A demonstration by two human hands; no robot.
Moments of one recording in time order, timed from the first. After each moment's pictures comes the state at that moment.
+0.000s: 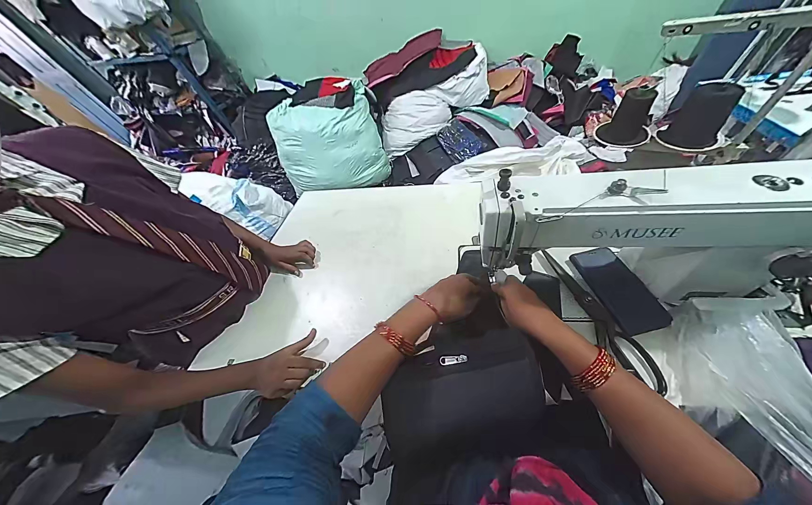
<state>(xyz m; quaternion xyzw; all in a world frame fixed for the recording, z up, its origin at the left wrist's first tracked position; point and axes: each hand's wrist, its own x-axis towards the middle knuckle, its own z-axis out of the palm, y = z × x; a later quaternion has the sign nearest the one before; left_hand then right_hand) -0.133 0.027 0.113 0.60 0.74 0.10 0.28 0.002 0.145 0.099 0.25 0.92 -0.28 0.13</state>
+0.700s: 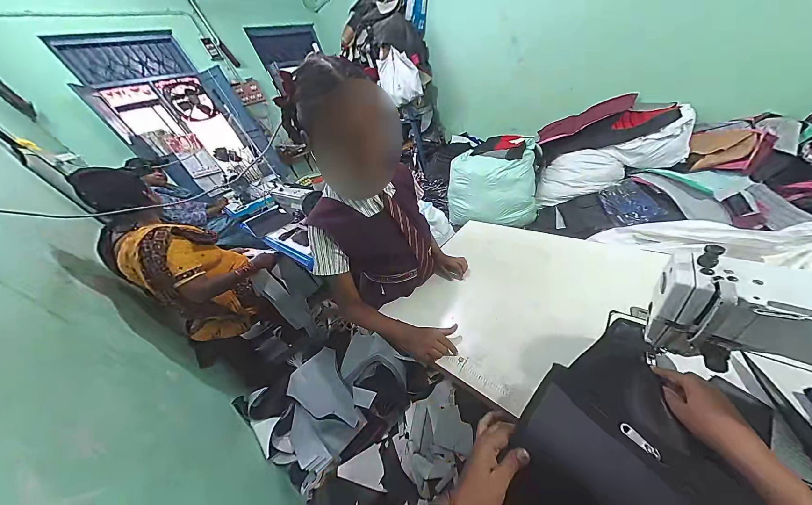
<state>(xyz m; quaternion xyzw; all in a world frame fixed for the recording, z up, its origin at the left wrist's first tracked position) 0.018 -0.192 0.028 0.28 0.78 0.55 0.09 0.009 0.170 0.061 0.19 0.92 -0.34 0.00</state>
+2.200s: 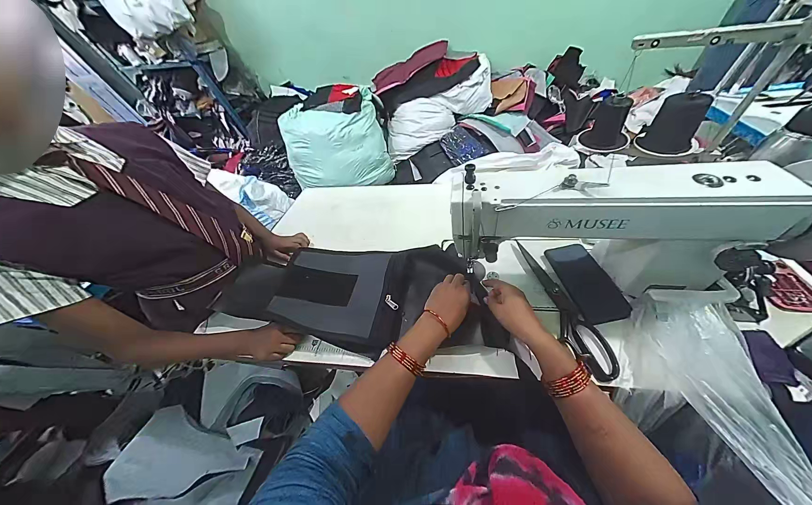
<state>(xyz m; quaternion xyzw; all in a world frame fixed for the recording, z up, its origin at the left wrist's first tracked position) -0.054 0.044 0.098 0.48 0.86 0.00 0.17 0.051 0.156 0.069 0.26 0.85 -0.46 -0.03</state>
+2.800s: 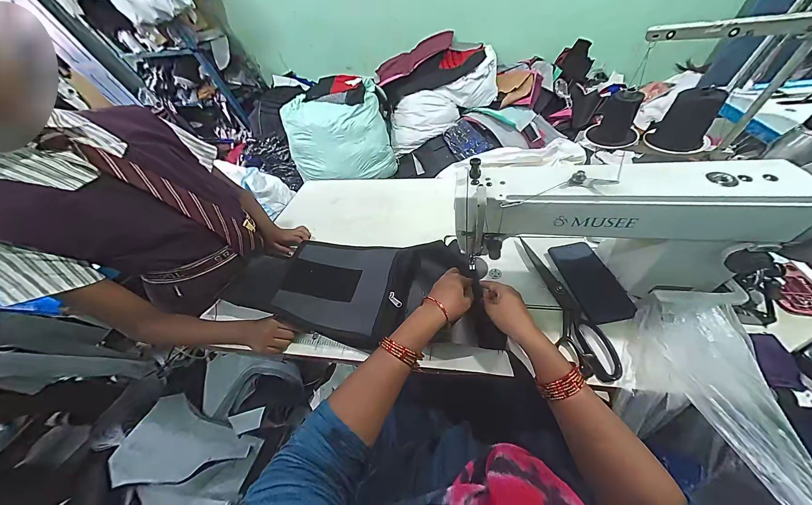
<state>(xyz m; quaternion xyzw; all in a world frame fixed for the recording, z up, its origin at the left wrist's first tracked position) -0.061 0.041 0.114 0.40 0.86 0.13 0.29 0.046 0.143 0.067 0.27 0.83 -0.49 -0.03</state>
